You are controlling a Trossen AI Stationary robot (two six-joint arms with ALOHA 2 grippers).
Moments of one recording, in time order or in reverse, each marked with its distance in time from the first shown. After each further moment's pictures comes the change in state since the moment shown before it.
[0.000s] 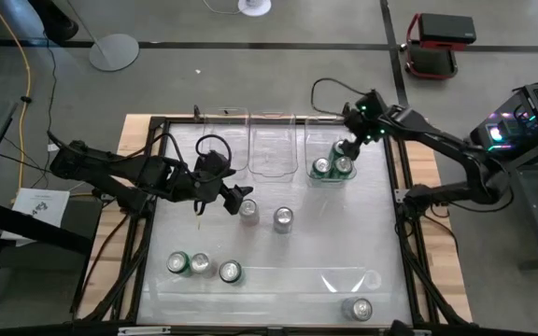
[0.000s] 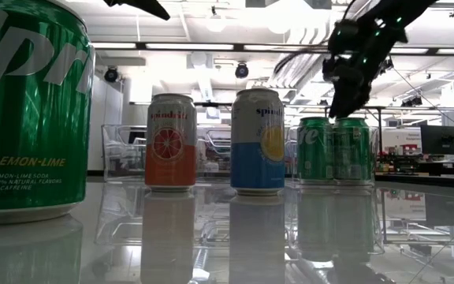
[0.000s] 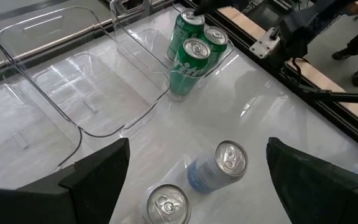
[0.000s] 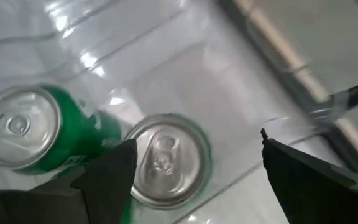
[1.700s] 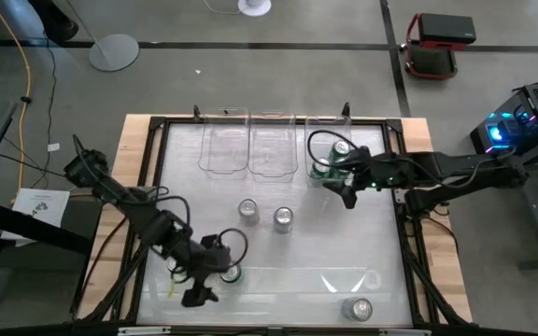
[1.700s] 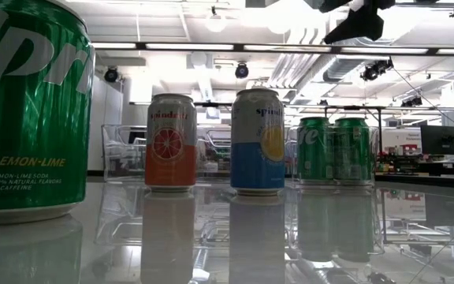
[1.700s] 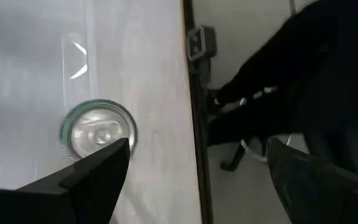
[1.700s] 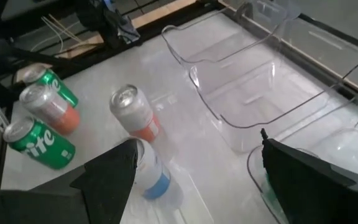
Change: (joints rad) left arm -0.386 0.193 0.030 0.008 0.650 0.217; right arm 0.924 -0.263 0.000 0.160 0.468 0.677
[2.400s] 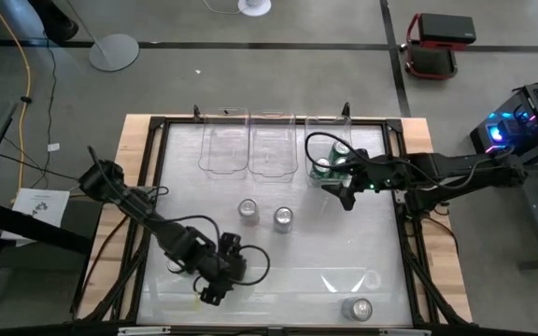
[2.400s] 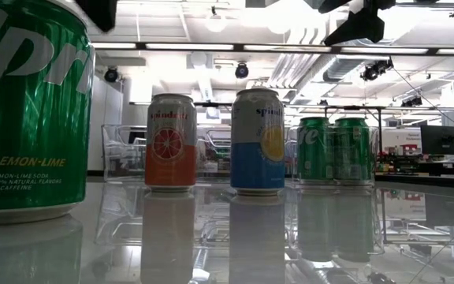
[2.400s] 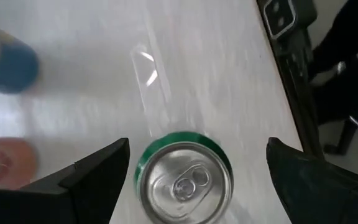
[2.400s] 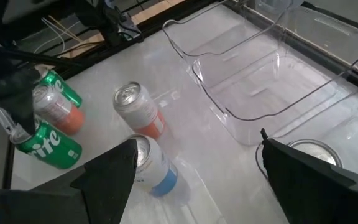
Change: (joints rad) left arm 0.027 0.181 0.000 -0.001 -0.189 0.309; right arm 0.011 0.014 0.000 -0.003 -0.008 0.061
